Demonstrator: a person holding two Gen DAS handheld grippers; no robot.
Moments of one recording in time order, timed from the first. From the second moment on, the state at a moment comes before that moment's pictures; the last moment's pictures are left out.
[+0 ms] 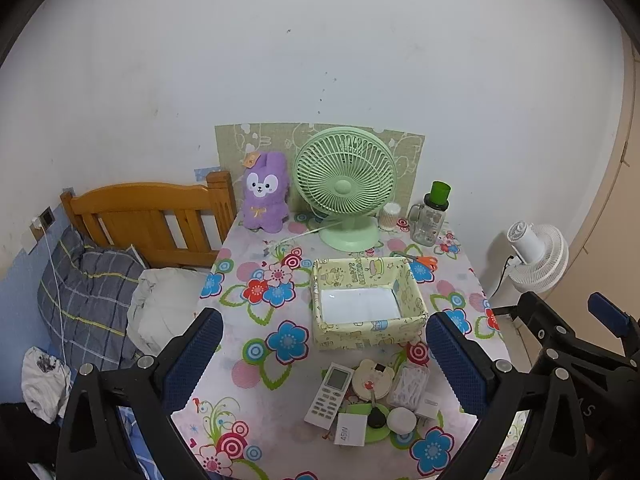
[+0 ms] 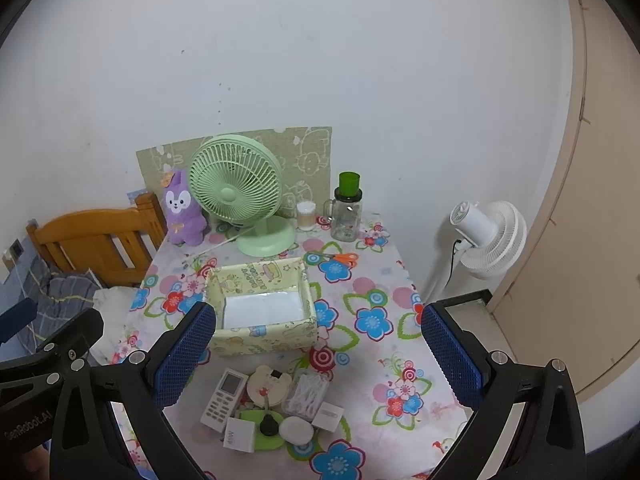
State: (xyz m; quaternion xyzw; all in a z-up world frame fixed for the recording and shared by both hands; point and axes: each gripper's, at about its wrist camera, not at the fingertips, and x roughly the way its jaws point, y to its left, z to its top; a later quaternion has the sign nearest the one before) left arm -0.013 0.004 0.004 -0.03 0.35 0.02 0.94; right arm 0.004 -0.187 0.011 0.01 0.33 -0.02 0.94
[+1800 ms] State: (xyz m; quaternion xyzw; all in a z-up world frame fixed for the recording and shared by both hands) left arm 0.002 0.000 -0.005 -0.02 0.35 0.01 0.93; right arm 0.013 -0.193 -0.004 0.02 0.34 -0.02 0.94
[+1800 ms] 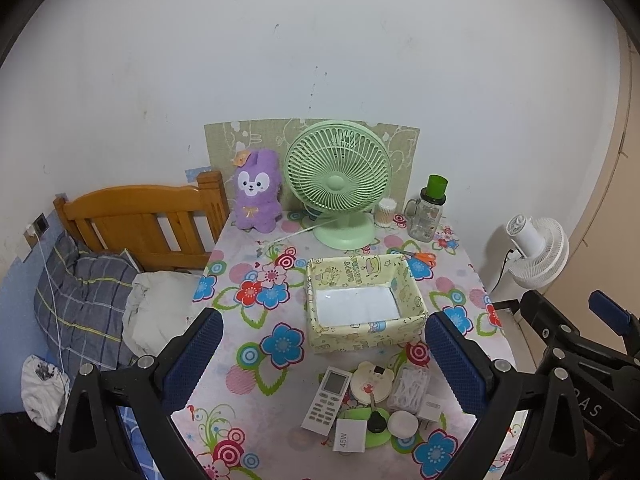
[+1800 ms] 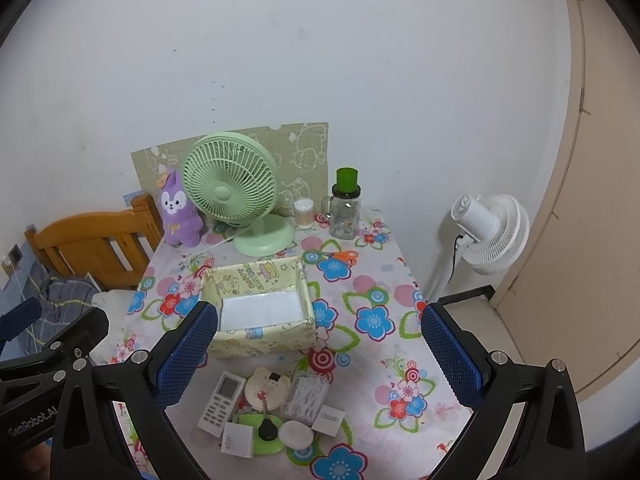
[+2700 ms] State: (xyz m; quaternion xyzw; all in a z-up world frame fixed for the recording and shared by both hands) left arm 0.029 -0.007 -0.094 -0.03 0.42 -0.02 0.91; right arm 0.041 -0.207 -0.093 0.07 0.38 0.02 0.92
